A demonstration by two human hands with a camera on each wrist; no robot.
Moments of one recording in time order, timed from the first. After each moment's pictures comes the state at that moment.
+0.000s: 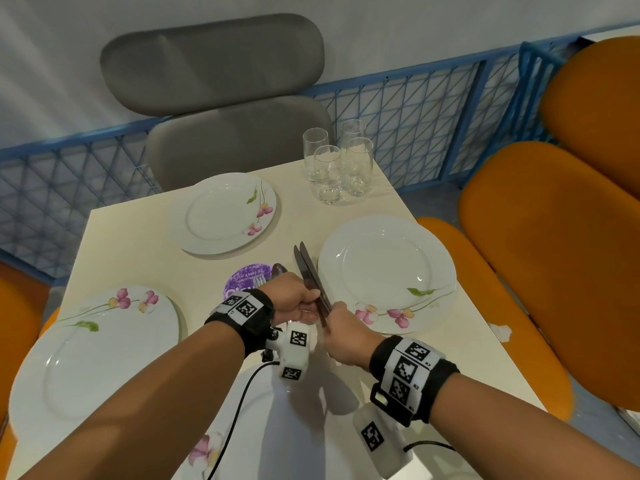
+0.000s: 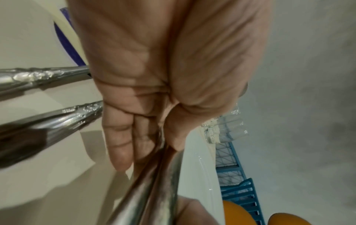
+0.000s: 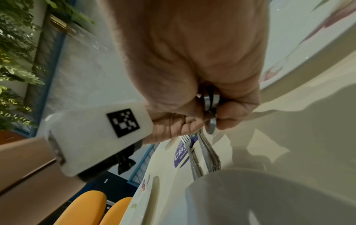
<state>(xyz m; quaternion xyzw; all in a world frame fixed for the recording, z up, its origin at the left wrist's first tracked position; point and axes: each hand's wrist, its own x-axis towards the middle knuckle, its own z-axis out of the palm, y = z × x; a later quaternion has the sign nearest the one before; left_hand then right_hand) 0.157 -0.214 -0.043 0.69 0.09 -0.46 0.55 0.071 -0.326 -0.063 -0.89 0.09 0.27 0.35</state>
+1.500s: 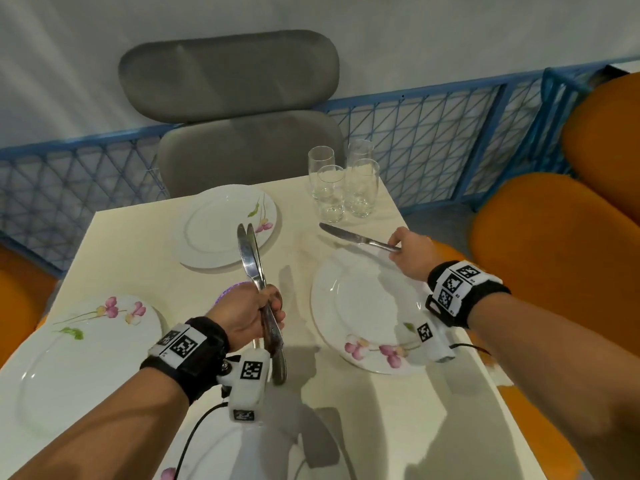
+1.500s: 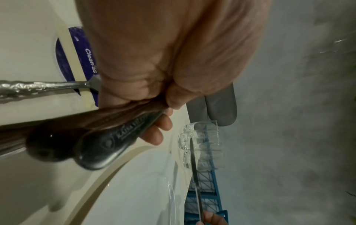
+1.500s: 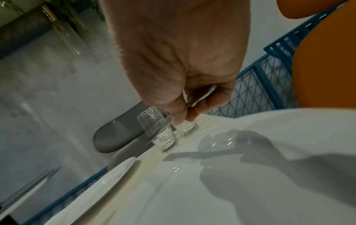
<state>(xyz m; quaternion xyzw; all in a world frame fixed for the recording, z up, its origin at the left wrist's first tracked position) 0.158 -0.195 -0.016 0.63 0.22 -0.30 0.69 0.197 -0.490 -0.030 -0.96 0.11 0.10 0.23</state>
